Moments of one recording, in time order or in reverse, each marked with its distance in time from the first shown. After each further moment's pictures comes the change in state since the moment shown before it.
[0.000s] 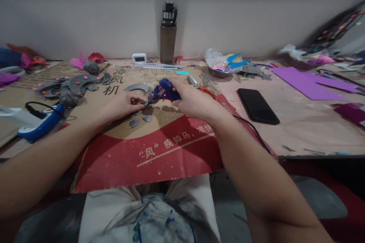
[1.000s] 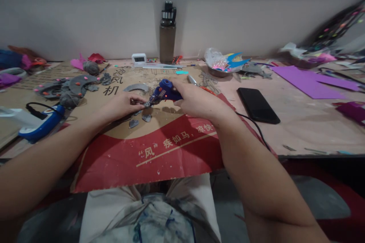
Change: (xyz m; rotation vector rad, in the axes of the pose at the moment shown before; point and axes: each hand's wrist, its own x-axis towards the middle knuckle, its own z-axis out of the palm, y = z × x) left_hand -0.002 0.004 -0.003 0.013 -0.015 -0.011; right_hand -0.005 -0.005 -0.012 -0.030 -0.031 -0.017
